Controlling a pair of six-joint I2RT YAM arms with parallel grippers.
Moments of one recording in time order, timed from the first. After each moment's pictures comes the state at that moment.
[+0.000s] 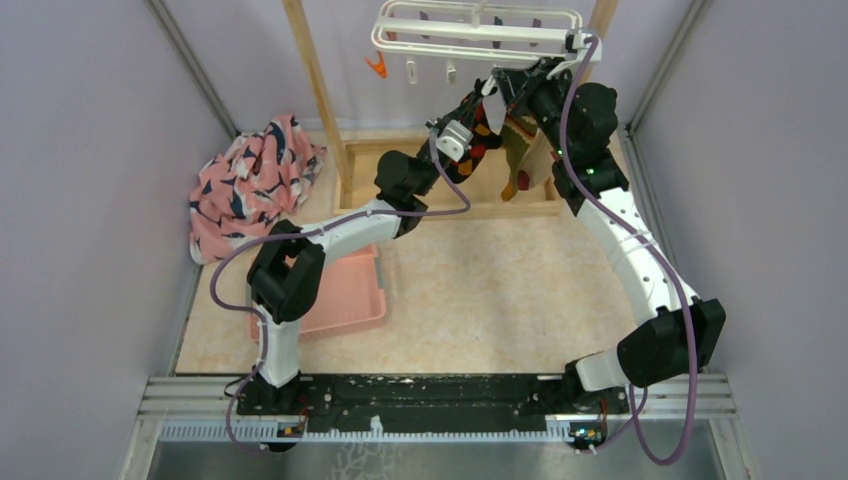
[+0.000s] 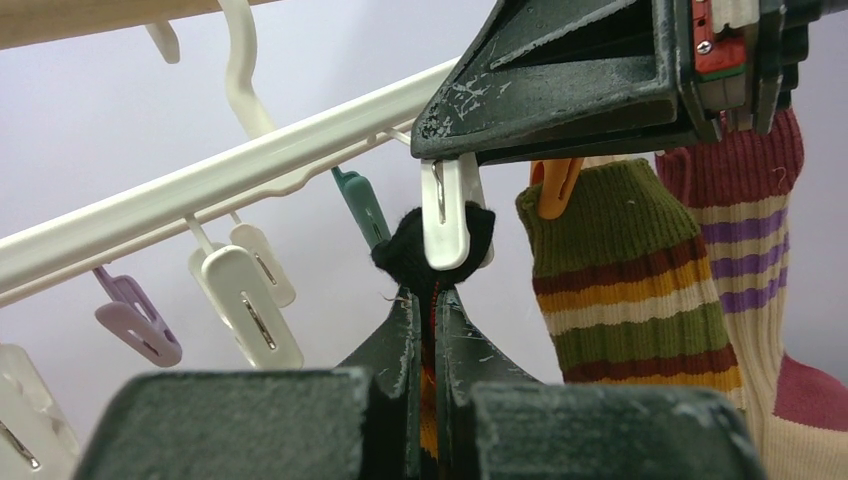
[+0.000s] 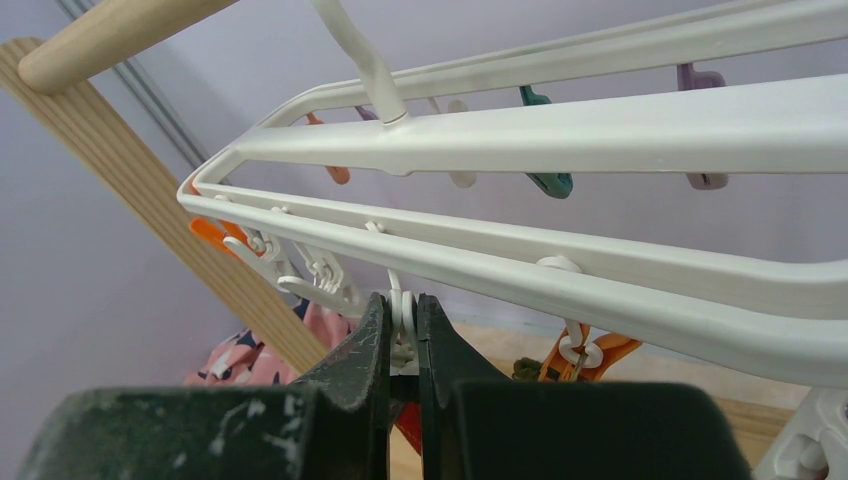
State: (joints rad) left arm -0.77 1.99 1.51 1.17 0.07 0.45; right arm 0.30 1.41 1.46 0.17 -0.13 0.39
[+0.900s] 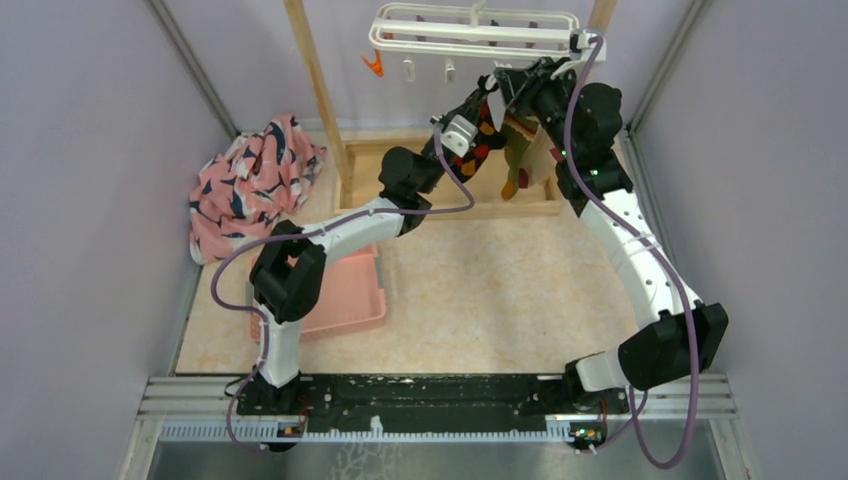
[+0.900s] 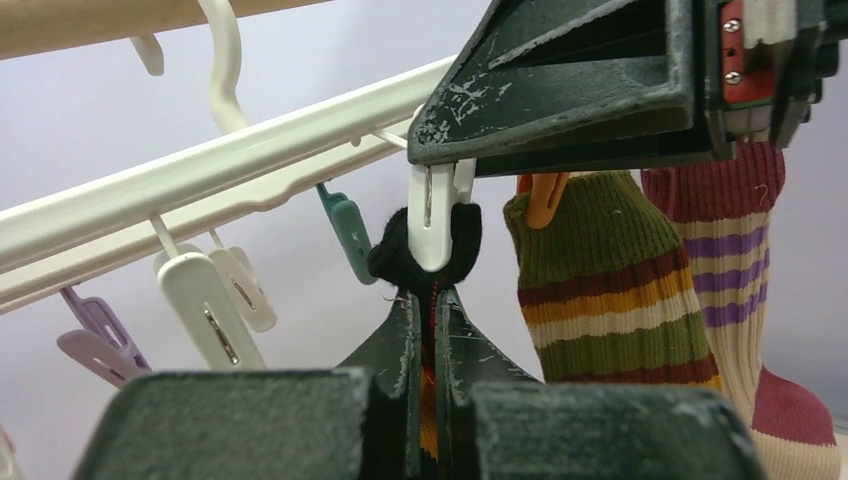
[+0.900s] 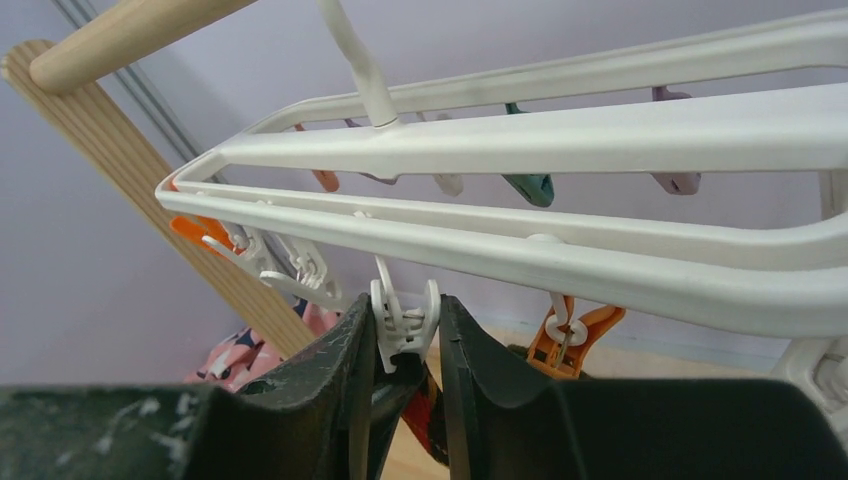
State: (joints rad) left arm -0.78 2.00 1.55 1.12 0.05 0.43; right arm 0.29 1.40 1.46 0.16 -0.14 0.40
